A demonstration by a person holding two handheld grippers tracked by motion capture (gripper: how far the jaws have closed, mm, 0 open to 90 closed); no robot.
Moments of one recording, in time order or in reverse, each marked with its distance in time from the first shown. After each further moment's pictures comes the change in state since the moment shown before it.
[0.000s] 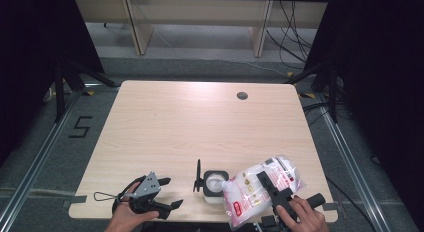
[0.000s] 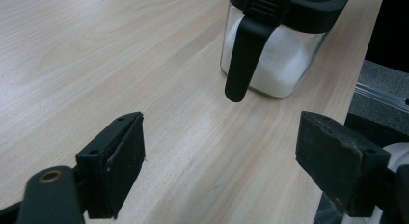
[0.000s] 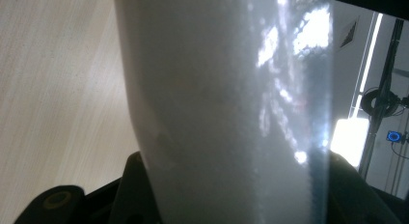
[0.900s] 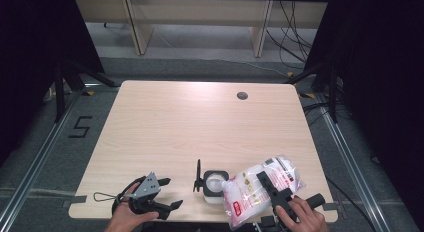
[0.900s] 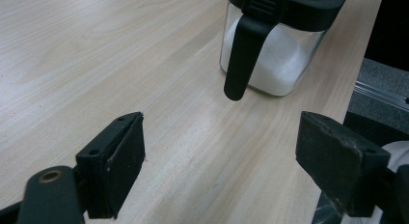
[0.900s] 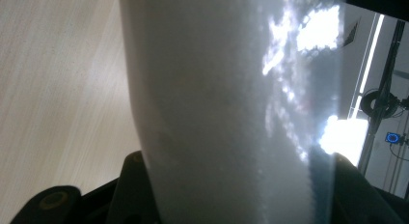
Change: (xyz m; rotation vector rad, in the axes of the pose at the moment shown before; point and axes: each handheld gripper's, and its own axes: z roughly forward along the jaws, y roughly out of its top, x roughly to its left) left arm -0.002 0.000 0.000 -0.017 0.003 -0.020; right arm 0.002 0.001 -0.001 0.030 0.020 0.009
